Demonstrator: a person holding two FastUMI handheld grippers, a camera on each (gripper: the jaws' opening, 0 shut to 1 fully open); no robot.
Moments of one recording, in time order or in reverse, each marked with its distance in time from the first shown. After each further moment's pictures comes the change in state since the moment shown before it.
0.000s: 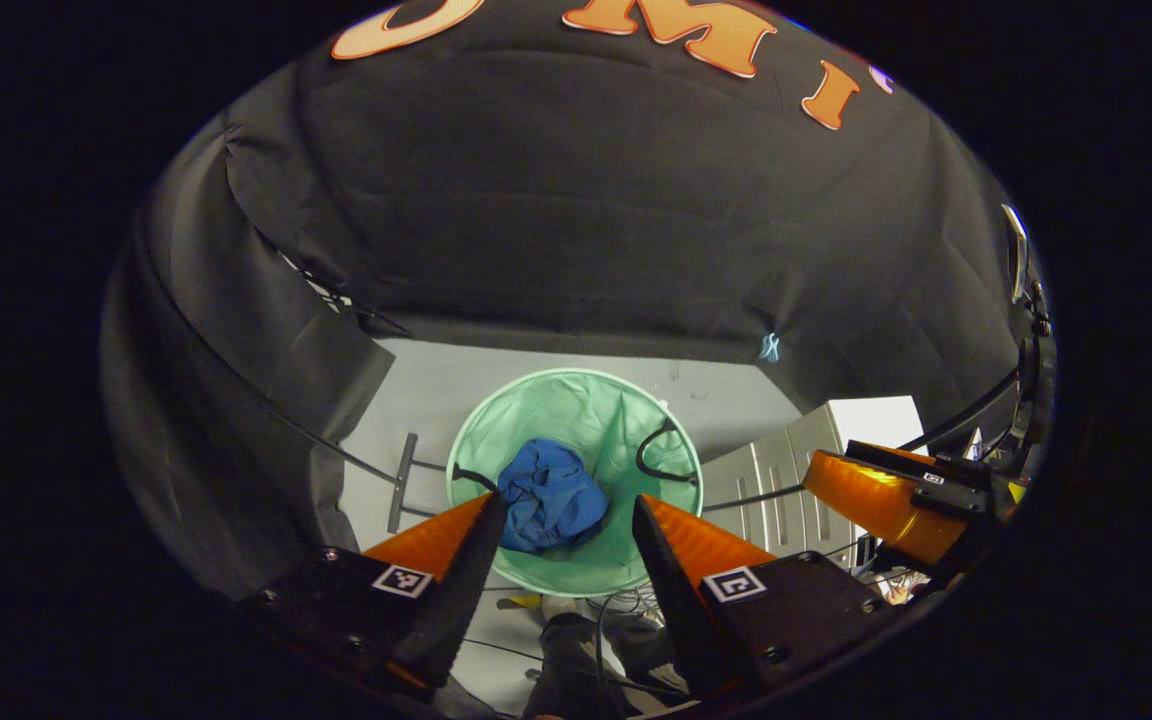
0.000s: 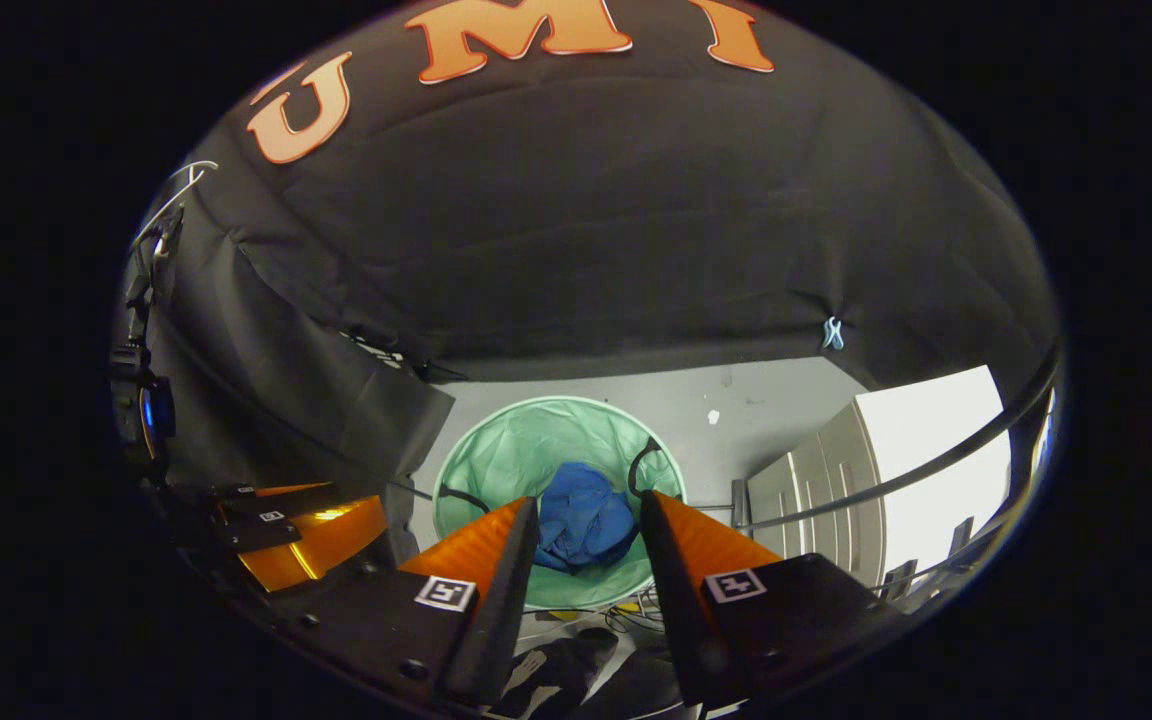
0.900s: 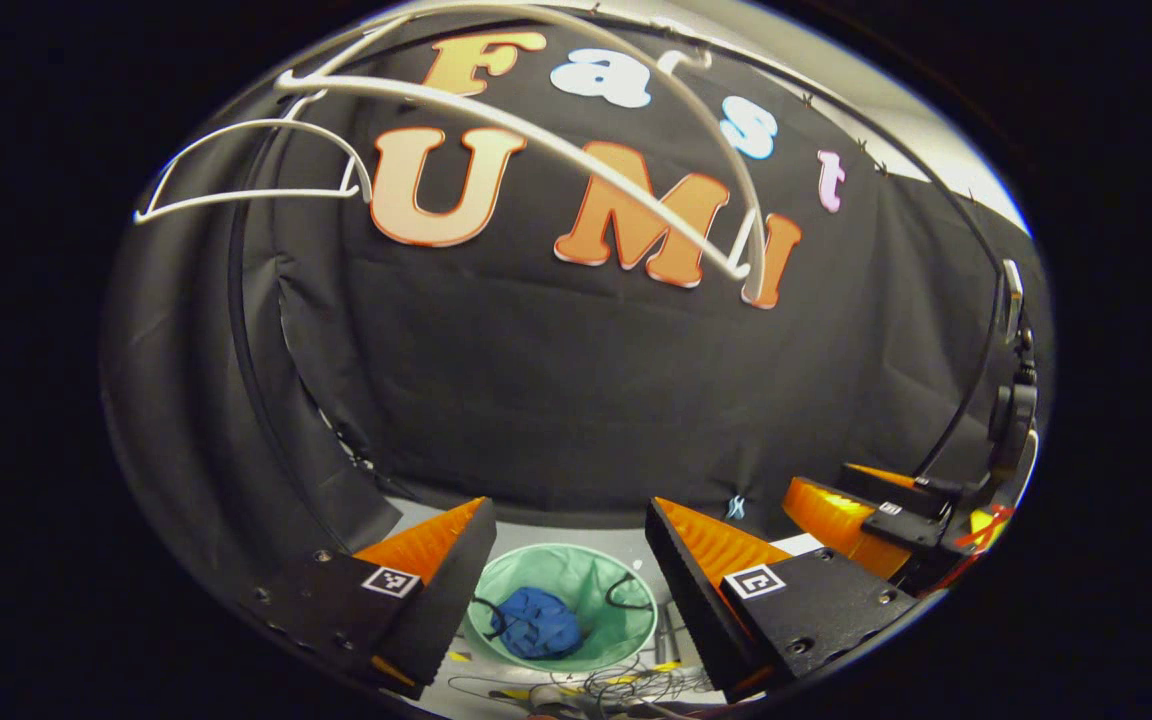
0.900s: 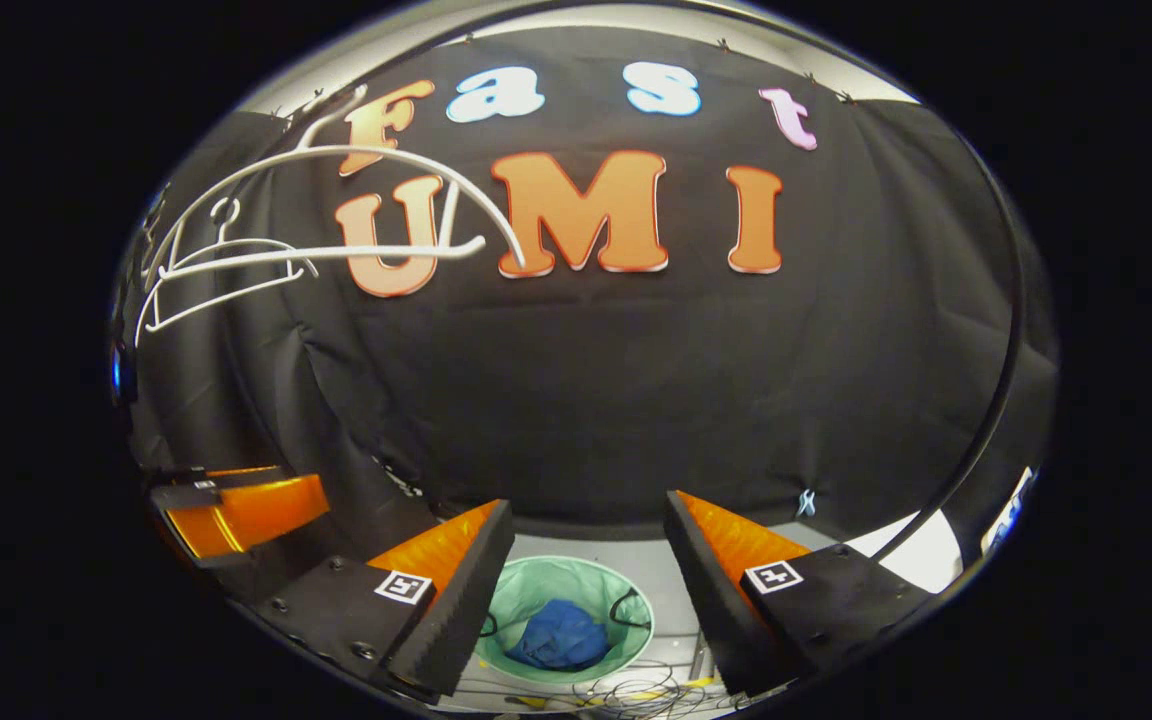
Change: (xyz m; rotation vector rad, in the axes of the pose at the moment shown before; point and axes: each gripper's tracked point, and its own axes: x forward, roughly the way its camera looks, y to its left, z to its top) left arm -0.208 -0.011 0.151 -0.011 -0.595 -0.024; right arm -0.202 0.054 0.153 -0.172 -0.548 0.006
